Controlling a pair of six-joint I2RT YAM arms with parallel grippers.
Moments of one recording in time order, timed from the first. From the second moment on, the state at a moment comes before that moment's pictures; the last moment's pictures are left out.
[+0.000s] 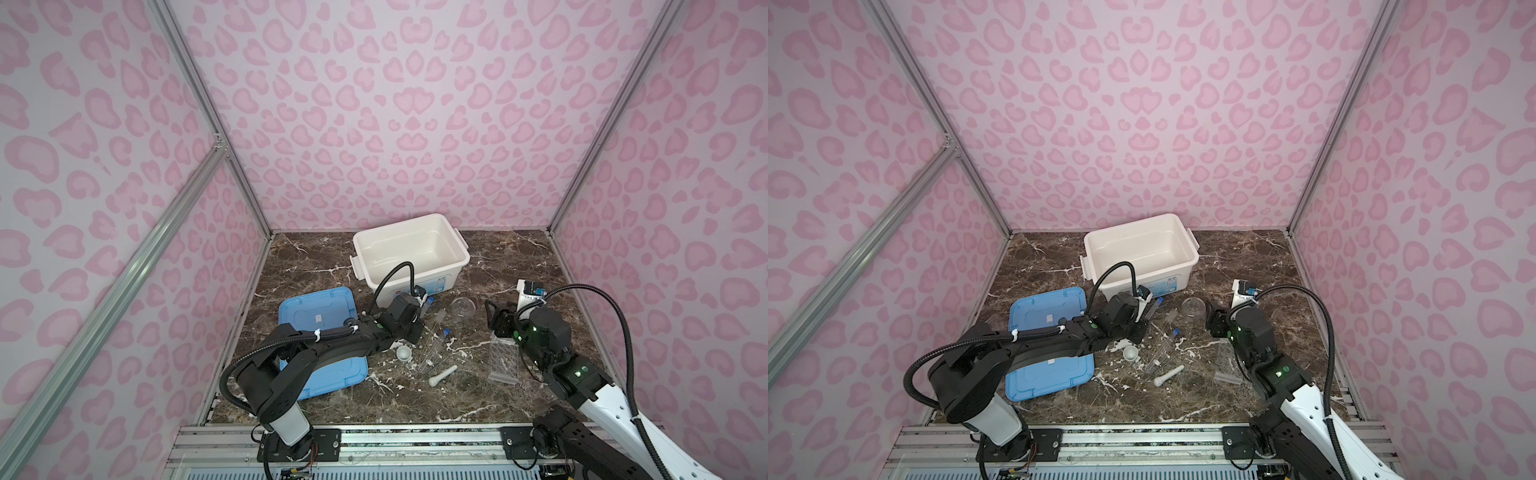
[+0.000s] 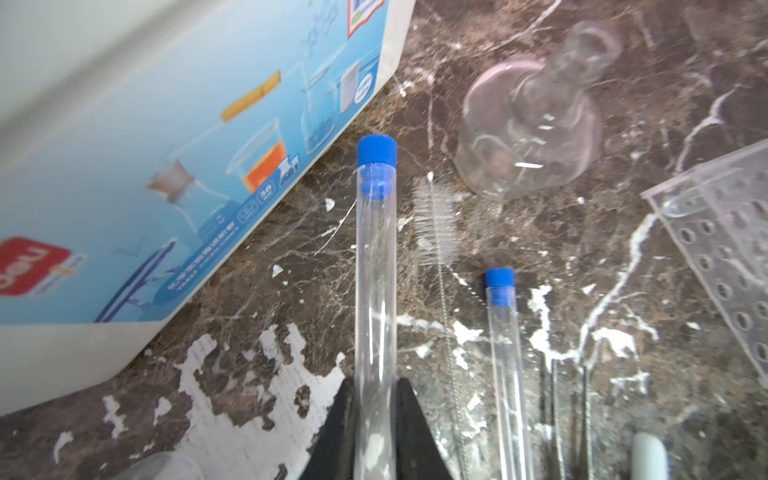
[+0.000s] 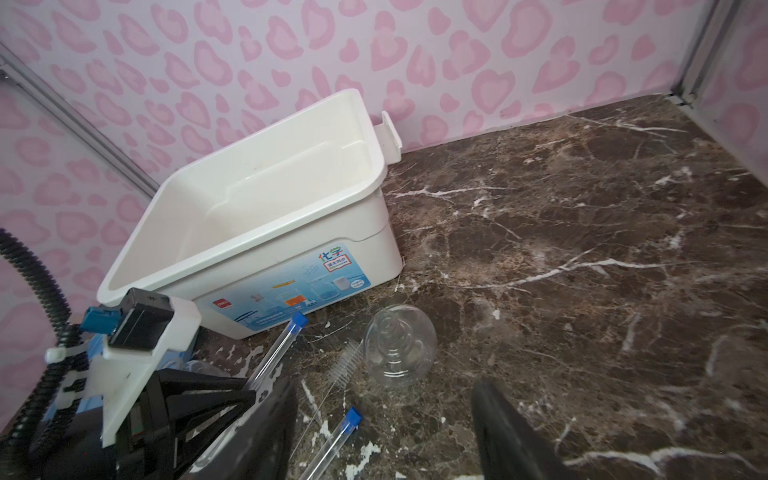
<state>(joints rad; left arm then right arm) -0.85 1.63 0.90 -0.04 -0.09 -0.20 0.49 0.71 0.58 -0.25 0.17 0.46</state>
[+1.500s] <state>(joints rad) -1.00 1.39 0.78 0.15 -0.07 -0.07 0.38 0.98 0.51 0.19 -0.42 0.85</state>
